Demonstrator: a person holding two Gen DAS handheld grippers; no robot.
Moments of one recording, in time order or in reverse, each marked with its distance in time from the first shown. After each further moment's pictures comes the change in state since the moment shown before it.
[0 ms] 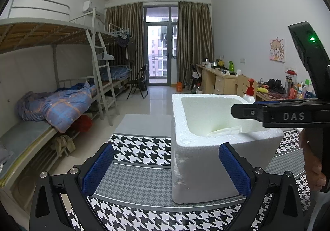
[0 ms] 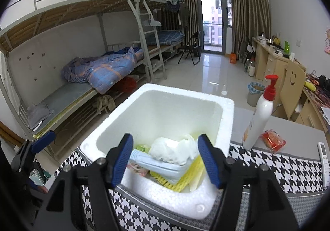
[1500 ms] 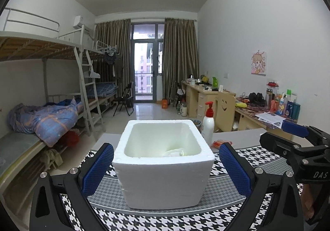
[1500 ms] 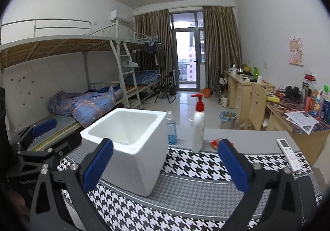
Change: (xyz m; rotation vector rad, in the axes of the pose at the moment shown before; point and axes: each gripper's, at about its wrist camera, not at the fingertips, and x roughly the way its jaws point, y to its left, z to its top) left arm -0.057 -0.075 0.017 0.019 -0.125 -0.087; right arm -0.117 -0.050 -0.074 0.037 -0.311 -0.167
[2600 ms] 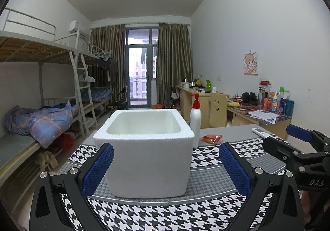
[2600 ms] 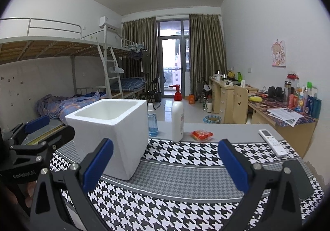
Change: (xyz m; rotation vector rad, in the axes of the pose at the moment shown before) left arm -0.013 -0.025 -0.039 0.016 -0.040 -0.034; right arm -0.030 -0.017 -0.053 0.008 -0.067 -0.099
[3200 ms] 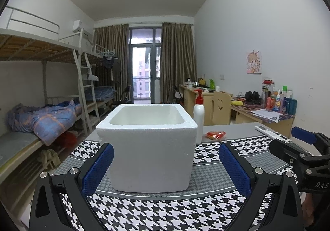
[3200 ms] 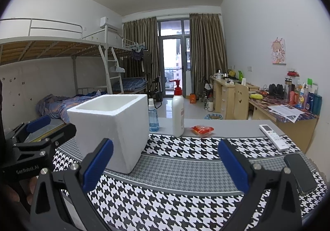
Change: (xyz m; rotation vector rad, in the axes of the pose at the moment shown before) left arm -0.002 0.000 -0.013 -0.007 -0.002 0.027; right arm -0.009 -0.001 -0.014 0.014 -0.004 0.006
